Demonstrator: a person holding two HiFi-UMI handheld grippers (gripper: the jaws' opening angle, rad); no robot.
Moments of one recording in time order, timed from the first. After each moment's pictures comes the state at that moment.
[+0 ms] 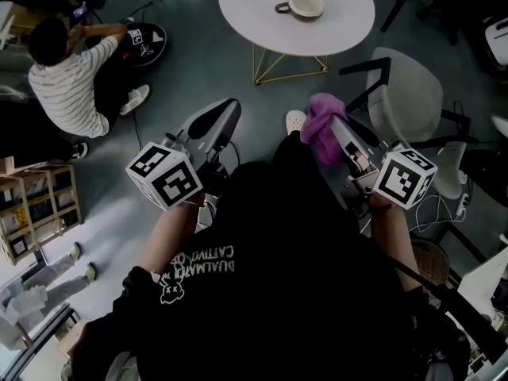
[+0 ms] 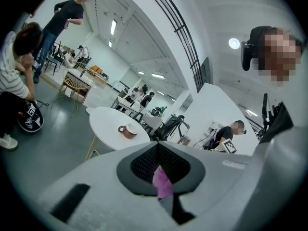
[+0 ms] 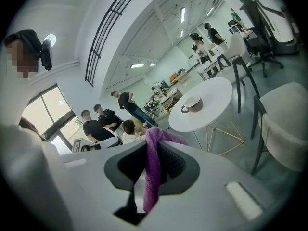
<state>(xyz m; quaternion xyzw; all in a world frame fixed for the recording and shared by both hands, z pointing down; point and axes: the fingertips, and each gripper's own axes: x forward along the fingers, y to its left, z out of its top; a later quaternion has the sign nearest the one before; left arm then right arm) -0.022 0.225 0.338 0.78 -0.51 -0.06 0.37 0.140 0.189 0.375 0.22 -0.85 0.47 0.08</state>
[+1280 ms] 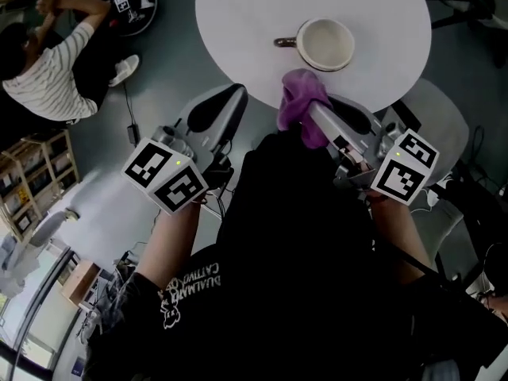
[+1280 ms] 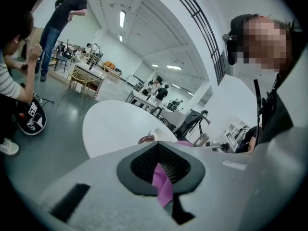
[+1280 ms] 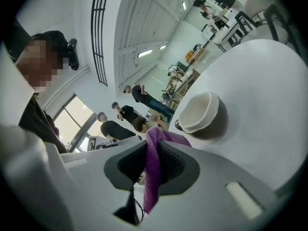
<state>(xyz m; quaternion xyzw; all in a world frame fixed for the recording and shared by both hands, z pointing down) -0.023 0.047 0.432 0.73 -0.55 -0.01 0.40 0.072 0.023 0.447 0.05 -0.85 0.52 0.07</state>
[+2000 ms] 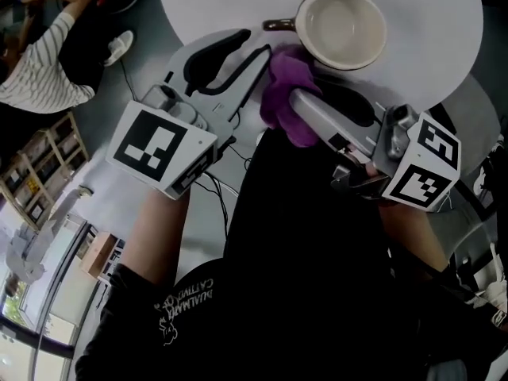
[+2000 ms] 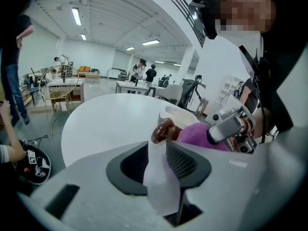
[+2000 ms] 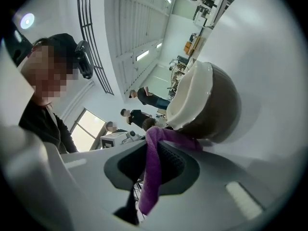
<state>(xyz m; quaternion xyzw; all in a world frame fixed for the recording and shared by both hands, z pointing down) 0.013 0.006 0.449 0.79 -0.49 0.18 0.31 0.061 0.036 0.419 -0.01 -0.81 0.59 0.03</state>
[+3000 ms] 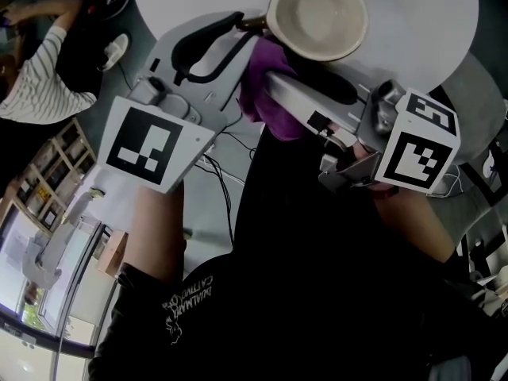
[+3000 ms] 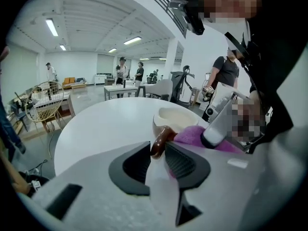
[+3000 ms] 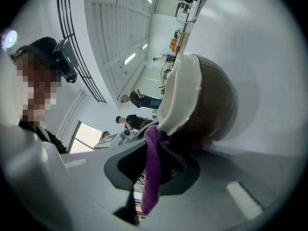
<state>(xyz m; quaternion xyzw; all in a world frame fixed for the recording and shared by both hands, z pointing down) 0.039 -0.009 0.442 0.83 -0.44 0.24 0.24 0.060 0.036 0.419 0.01 -0.75 0.65 0.04</state>
